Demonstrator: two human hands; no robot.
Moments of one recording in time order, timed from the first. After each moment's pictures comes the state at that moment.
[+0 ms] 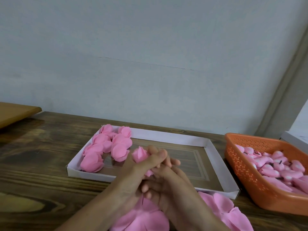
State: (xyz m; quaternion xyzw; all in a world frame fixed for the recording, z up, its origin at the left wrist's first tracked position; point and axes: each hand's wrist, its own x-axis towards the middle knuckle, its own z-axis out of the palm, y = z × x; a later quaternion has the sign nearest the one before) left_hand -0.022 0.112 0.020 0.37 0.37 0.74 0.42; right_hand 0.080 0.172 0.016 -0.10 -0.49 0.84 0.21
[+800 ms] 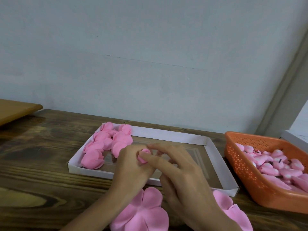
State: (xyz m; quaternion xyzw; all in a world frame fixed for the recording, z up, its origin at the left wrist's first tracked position) left_hand -0.014 0.127 -0.004 0.44 0.69 0.57 0.06; right_hand 0.104 0.195 0.020 0.00 -0.91 0.07 0.41
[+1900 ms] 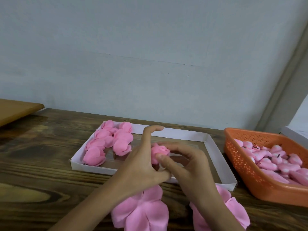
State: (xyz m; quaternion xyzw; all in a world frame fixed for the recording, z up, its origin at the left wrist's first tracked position) left_hand -0.030 0.107 0.021 0.55 0.63 0.53 0.14; right_hand 0.100 0.204 0.018 -0.13 -0.78 0.45 0.41
